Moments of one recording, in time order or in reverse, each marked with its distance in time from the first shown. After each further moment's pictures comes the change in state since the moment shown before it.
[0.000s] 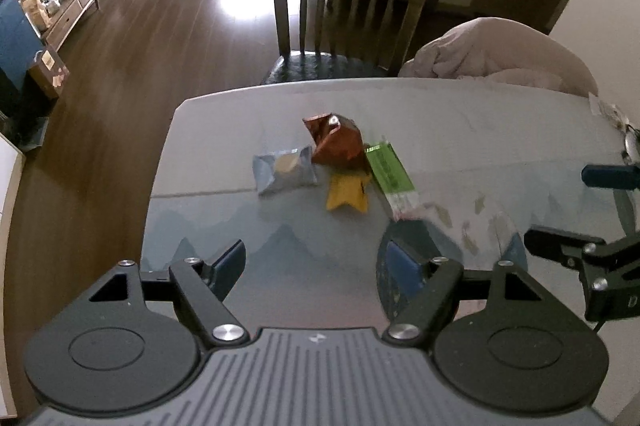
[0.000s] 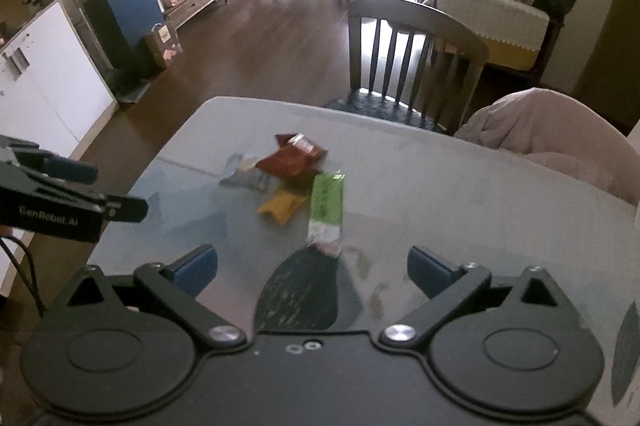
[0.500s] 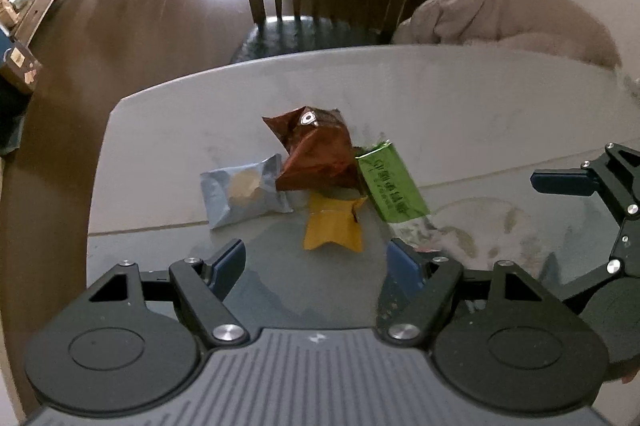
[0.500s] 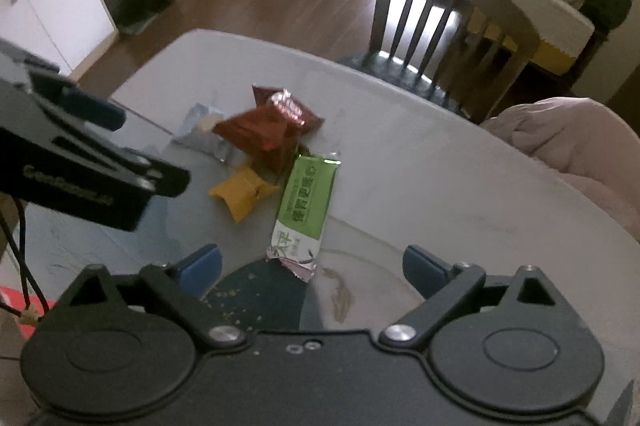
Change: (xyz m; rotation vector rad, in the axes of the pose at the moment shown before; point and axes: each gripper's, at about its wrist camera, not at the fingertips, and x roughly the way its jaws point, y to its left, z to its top) left arm 0.128 -0.024 0.048 0.065 0.131 -0.012; right arm 0.136 -0.008 0.015 -0.171 0.150 -0.003
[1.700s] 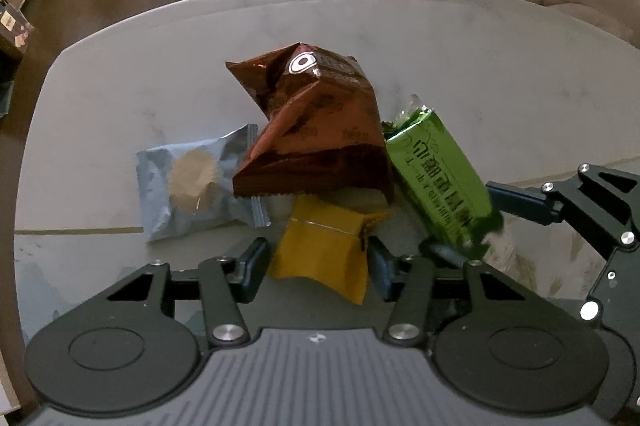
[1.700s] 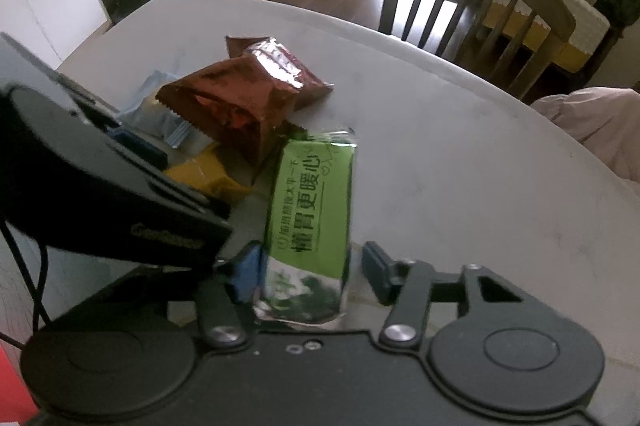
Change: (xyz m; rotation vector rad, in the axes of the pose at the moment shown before) left arm 0.110 -0.005 0.011 -0.062 0.119 -0.002; right arm 0.091 0.000 -0.004 0.002 0.001 -0.005
